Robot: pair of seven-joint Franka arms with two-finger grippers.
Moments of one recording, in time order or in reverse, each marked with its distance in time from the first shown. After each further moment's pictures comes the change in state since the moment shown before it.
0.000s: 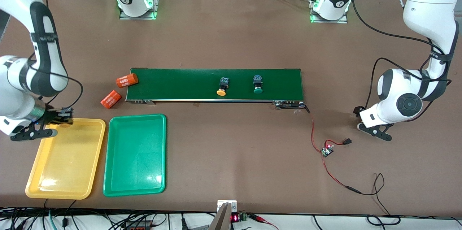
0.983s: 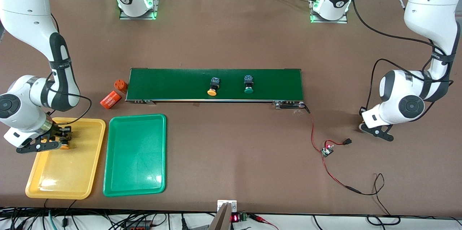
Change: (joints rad) left arm -0.002 -0.009 0.003 0.026 -0.001 -0.081 0.017; right arm 0.015 0.189 -0.066 0.090 -0.042 0.189 0.012
